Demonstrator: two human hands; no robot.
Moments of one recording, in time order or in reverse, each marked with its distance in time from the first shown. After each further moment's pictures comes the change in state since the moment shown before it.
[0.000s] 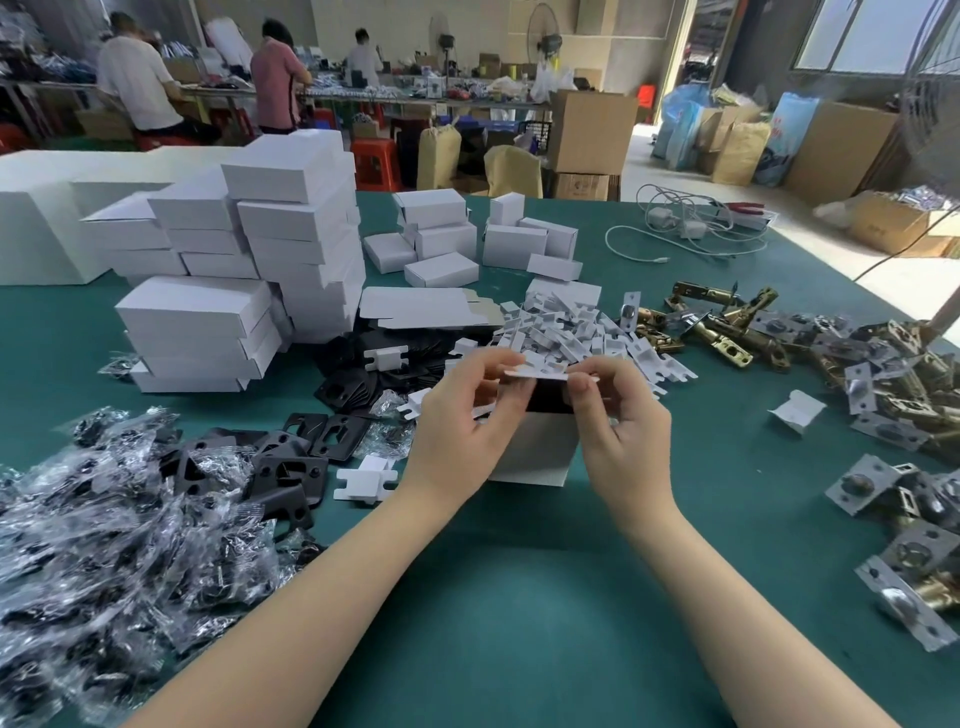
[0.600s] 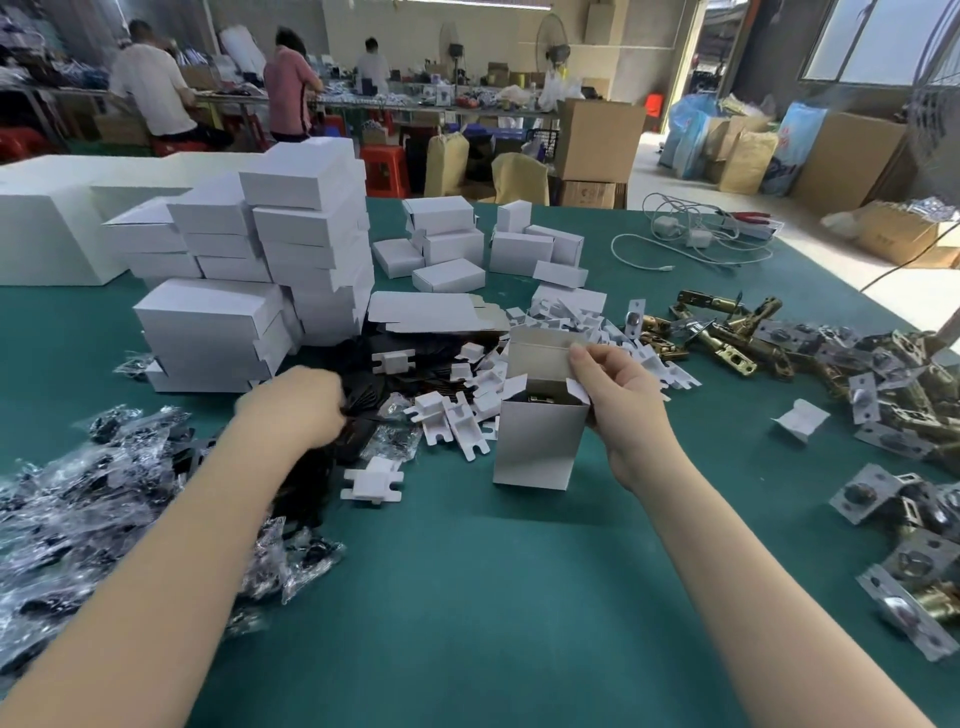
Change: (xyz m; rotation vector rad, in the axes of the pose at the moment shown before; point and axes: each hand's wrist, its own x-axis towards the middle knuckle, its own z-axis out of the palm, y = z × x) left_hand 0.042 -0.027 -0.133 1.272 -0.624 -0.741; right_hand 0.035 0.013 0.005 0.343 -0.045 0.656
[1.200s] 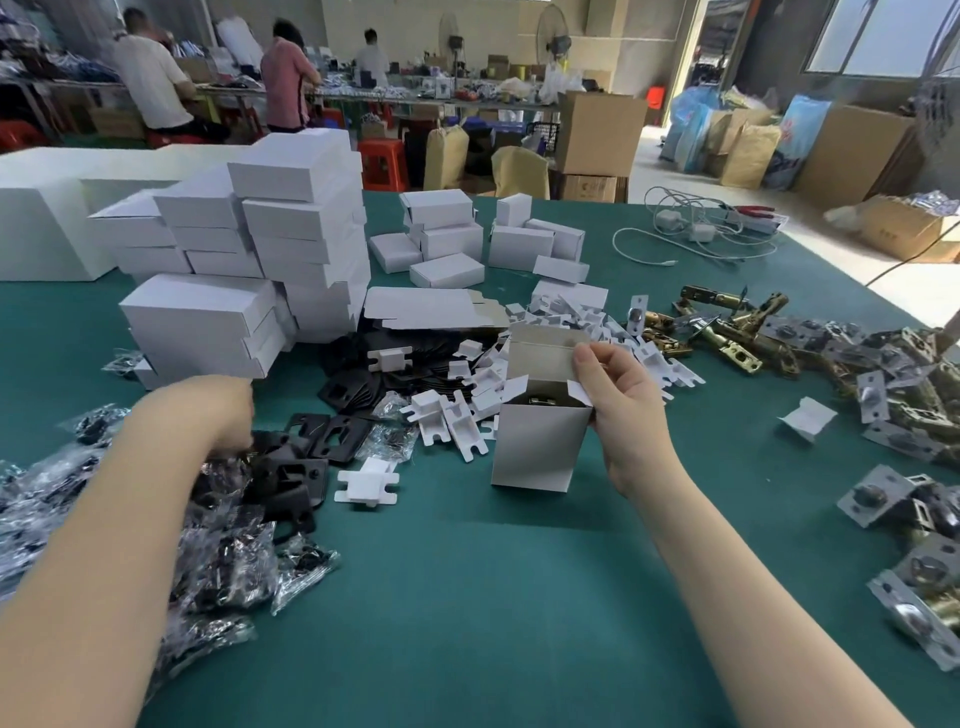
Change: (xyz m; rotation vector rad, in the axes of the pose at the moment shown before) left_hand -0.004 -0.050 -0.013 0.147 -0.163 -0.168; right_hand 0.003 0.014 0.000 0.047 0.018 -0.098
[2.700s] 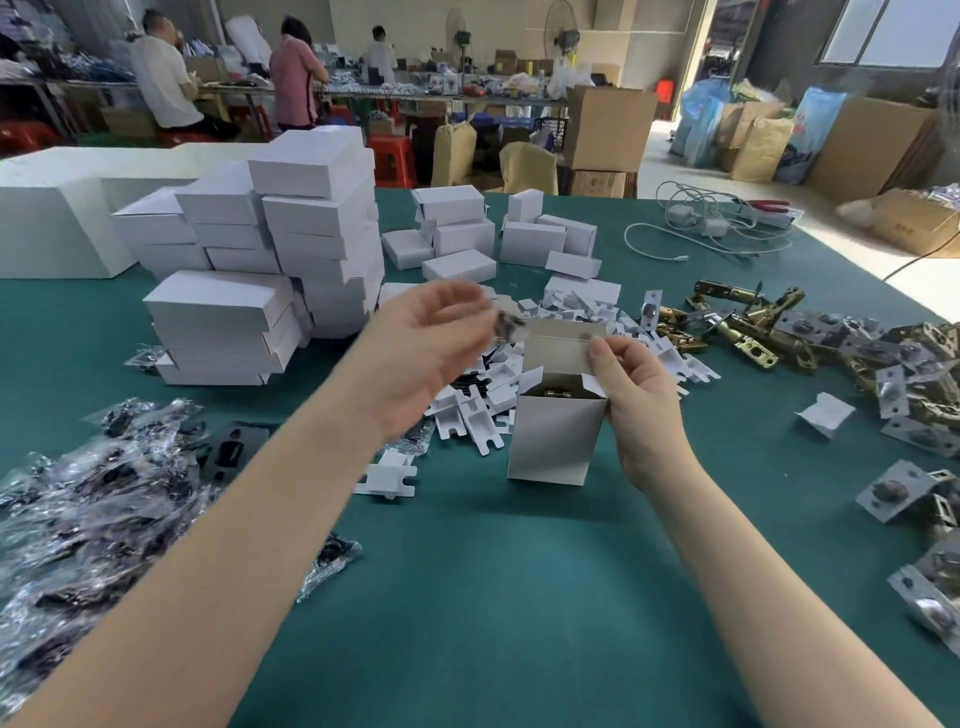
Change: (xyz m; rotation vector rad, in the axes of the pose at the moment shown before) left_hand -0.074 0.112 -0.036 -1.971 -0.130 0.716; right_hand 0.002 -0.001 0.002 0.036 -0.019 -0.035
